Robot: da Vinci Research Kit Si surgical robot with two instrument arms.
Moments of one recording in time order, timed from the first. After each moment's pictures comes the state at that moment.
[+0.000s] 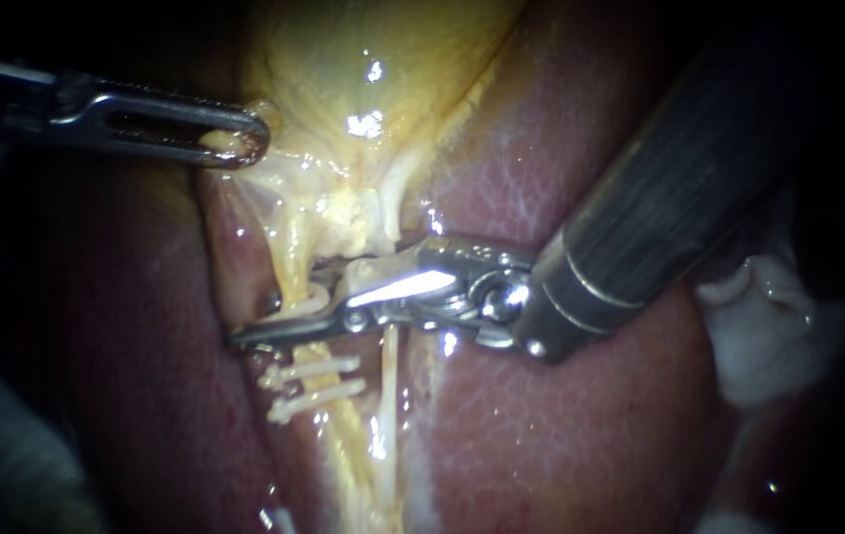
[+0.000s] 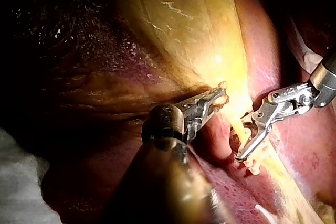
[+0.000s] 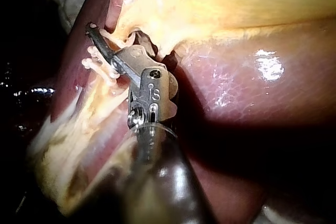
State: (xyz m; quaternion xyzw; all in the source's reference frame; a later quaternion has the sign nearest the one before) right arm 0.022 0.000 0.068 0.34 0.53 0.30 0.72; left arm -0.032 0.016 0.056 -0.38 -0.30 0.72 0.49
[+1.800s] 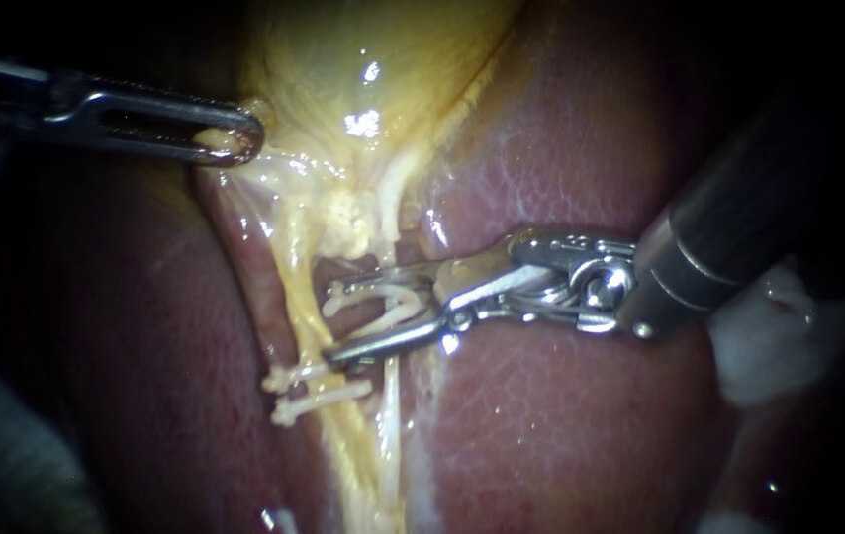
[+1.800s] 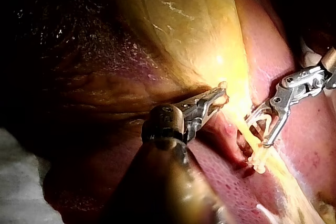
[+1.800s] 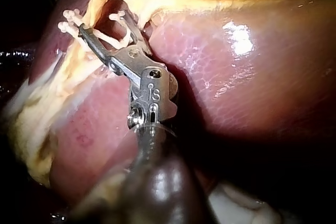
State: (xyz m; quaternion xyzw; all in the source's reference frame) right arm 0.016 0.001 0.069 0.43 0.53 0.20 0.70; left arm -0.032 0.016 0.056 -0.38 -0.30 0.72 0.49
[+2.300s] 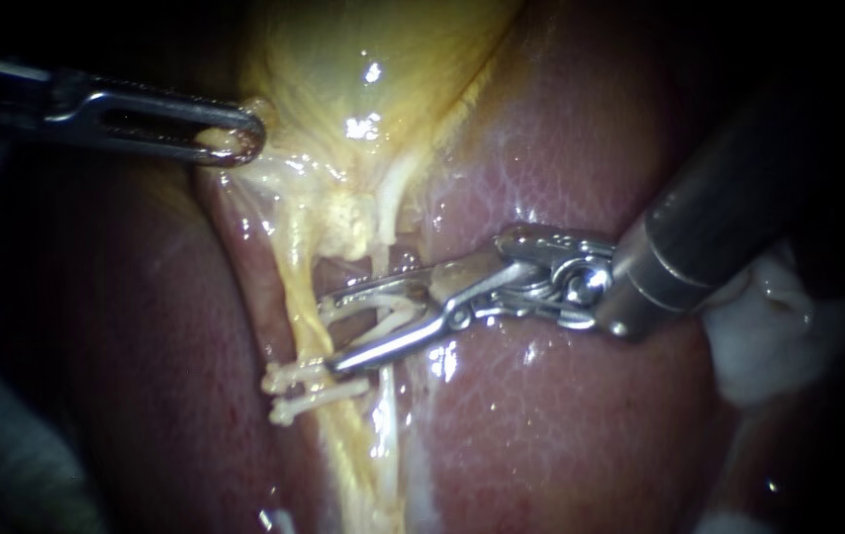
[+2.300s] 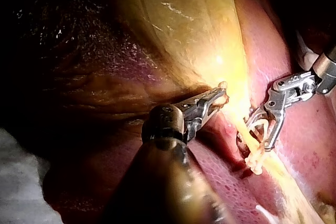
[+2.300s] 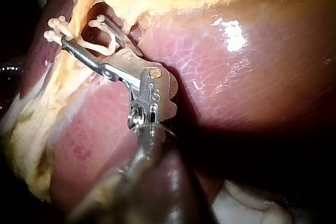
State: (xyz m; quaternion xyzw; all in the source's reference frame) right arm 0.017 0.001 0.071 0.46 0.56 0.20 0.66; left arm -0.032 0.016 0.056 -0.38 -0.30 0.72 0.49
